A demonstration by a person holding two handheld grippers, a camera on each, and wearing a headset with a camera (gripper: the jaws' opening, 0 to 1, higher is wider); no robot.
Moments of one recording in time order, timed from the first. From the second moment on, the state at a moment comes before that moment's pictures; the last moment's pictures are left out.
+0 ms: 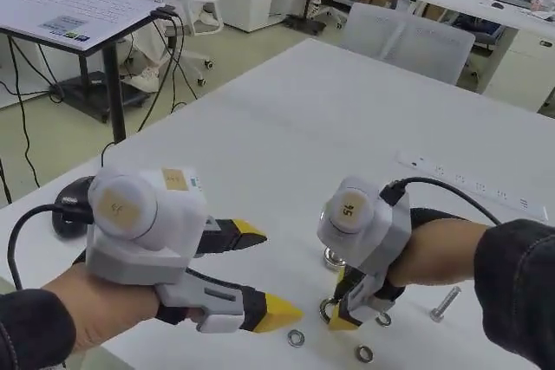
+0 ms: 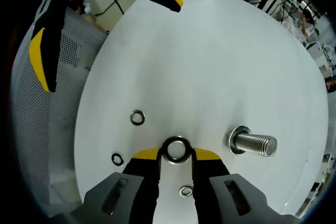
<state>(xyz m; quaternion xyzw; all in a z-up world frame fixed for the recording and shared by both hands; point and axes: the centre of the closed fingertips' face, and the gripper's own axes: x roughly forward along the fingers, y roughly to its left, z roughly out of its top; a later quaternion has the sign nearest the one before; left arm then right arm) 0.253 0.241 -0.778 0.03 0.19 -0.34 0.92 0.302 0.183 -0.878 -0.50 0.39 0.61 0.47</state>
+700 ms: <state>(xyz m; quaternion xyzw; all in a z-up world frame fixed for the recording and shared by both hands) 0.253 0.239 -0.778 0.03 0.19 -0.34 0.92 0.309 0.175 -0.868 -0.50 0.39 0.61 0.48</state>
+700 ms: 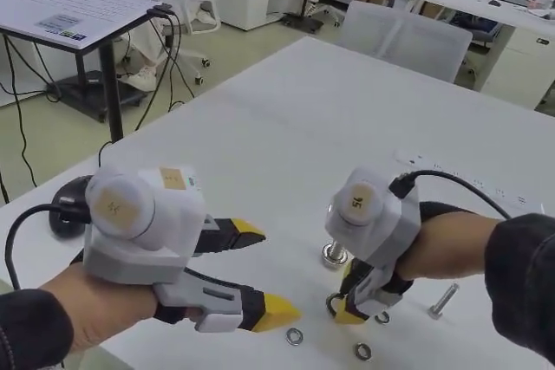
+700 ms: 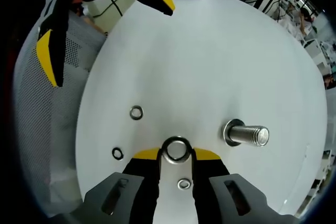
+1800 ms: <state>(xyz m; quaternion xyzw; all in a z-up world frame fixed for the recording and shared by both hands) 0.255 0.241 -0.777 0.03 0.19 -0.33 0.92 0.344 0.178 -0.790 -0.50 0.33 0.59 0.54</state>
